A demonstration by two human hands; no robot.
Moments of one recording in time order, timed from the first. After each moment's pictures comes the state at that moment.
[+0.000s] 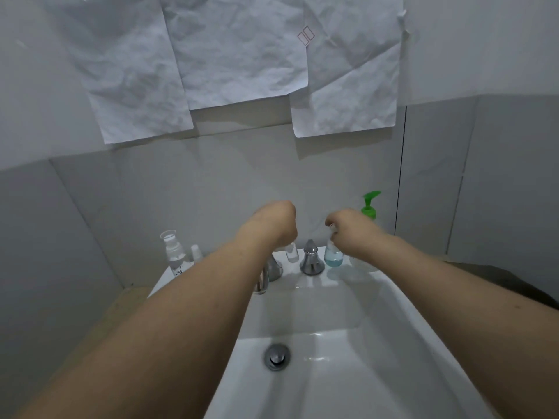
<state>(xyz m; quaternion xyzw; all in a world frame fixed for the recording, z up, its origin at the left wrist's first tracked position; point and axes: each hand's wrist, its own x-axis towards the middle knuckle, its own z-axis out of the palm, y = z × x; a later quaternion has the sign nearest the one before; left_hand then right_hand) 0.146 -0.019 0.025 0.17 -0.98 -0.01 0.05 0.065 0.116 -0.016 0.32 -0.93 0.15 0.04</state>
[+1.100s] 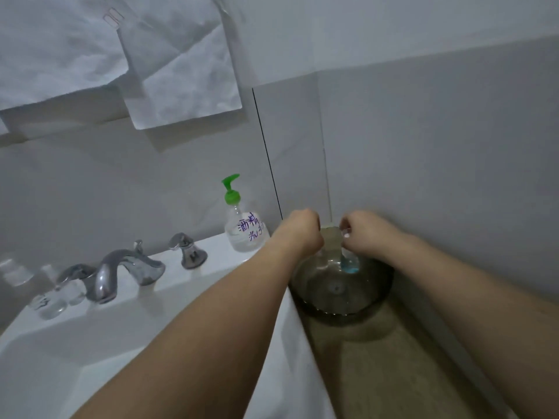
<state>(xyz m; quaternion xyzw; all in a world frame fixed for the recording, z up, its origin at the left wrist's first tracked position) 0.049 0.233 -0.060 0.03 -0.99 -0.11 0.03 0.020 0.370 -0.079 0.17 -0.96 0.22 0.00</state>
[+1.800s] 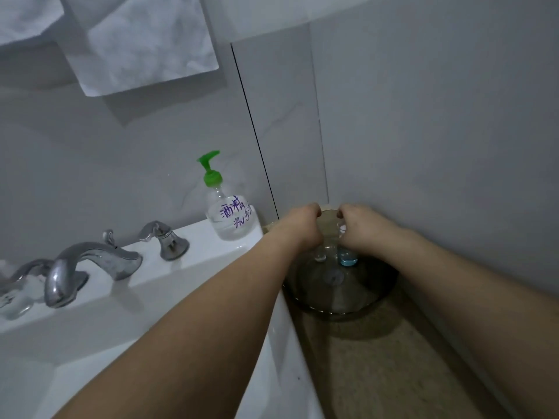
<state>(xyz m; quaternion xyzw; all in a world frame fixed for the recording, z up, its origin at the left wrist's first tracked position) 0.014 0.232 -0.105 0.03 -0.99 -0.13 -0.04 -0.010 0.364 -0.121 0.17 -0.97 0.19 -0.05</state>
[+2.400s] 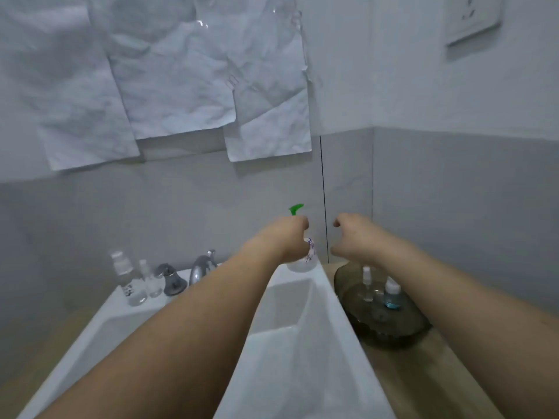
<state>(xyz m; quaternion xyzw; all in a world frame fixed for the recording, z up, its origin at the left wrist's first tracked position) 0.146 0.129 0.027 0.04 -1.00 -0.06 0.07 0.104 0.282 0.017 0.25 -0.95 0.21 0.02</state>
